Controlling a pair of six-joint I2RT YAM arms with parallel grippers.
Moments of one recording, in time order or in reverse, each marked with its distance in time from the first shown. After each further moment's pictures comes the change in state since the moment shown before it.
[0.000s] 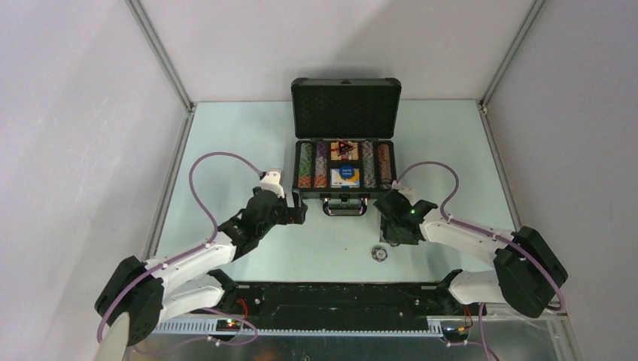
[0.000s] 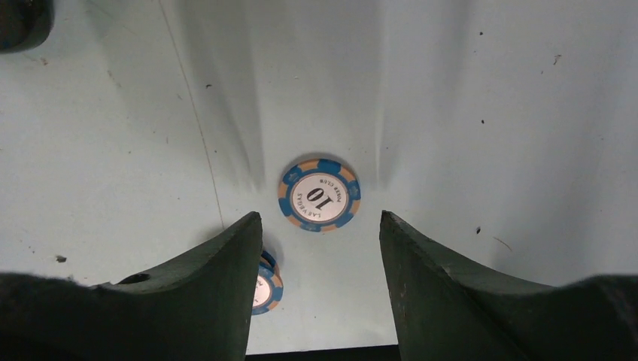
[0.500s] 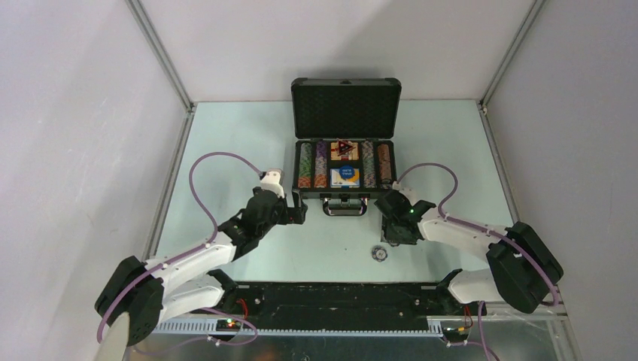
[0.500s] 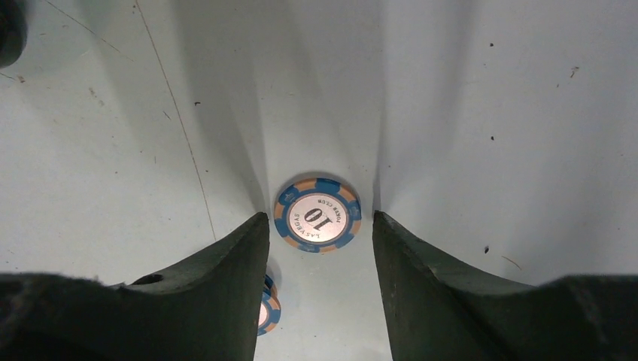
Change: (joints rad) left arm 0.000 0.000 0.000 0.000 0.000 0.000; right arm -0.043 0.037 -0.029 0.064 -0.018 -0.013
